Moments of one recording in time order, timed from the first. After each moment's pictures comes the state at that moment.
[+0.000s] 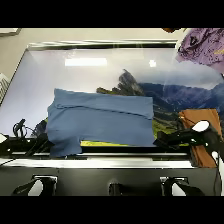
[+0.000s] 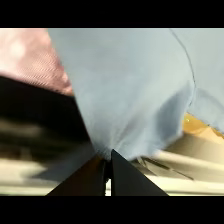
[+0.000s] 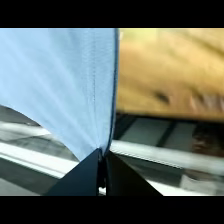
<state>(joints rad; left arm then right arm) 0.40 -0.79 0.50 1.06 -1.33 -1.56 -0.23 -1.05 0.58 -1.01 1.29 1.36</state>
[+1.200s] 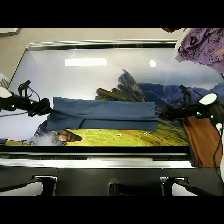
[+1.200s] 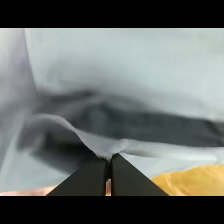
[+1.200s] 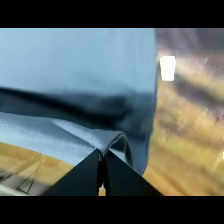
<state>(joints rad) 0.22 -1.44 1.22 1.10 -1.24 -1.49 -0.23 -1.36 1.05 -0.98 1.21 1.30</state>
